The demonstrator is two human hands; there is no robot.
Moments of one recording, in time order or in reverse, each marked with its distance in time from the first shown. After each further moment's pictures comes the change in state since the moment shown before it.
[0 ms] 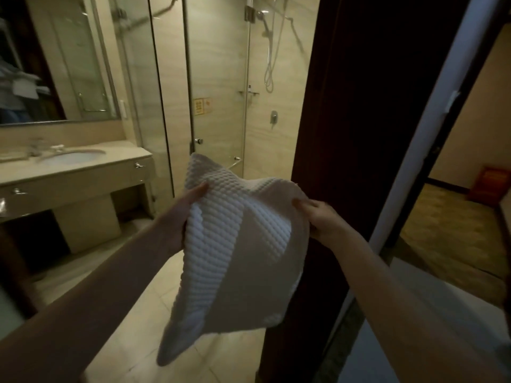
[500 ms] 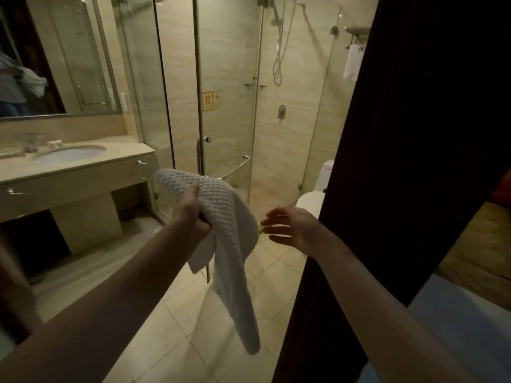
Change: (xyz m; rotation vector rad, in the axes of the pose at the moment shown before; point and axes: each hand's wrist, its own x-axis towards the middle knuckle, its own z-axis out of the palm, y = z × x) left_hand 0.134 0.014 -0.055 -0.444 0.326 -0.064; right_hand 0.090 0.002 0.093 0.111 -0.238 0.110
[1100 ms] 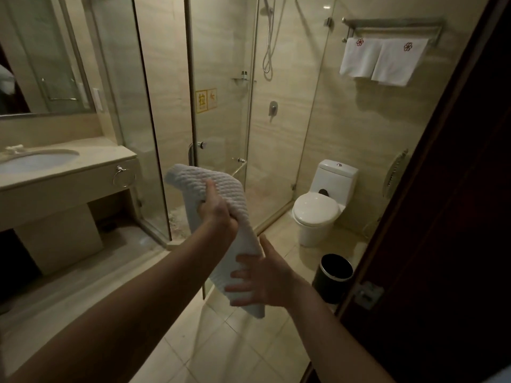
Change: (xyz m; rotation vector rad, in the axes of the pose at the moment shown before) left_hand 0.155 0.024 0.038 -0.194 0.070 0.073; right_hand 0.133 0.051 0.074 0.372 -0.278 0.436
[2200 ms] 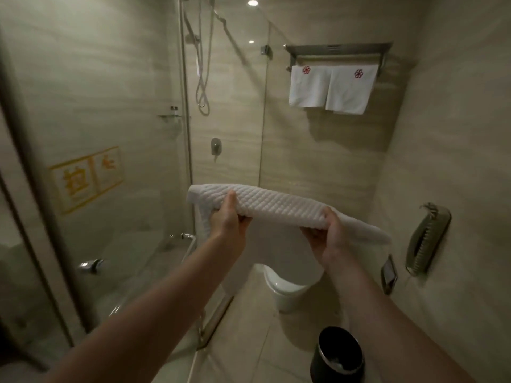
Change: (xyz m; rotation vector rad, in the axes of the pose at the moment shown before) left_hand 0.392 -0.054 0.281 0.169 -0.395 -0.128; right_hand 0.202 -0.429 -0.214 0.578 0.647 -1.032
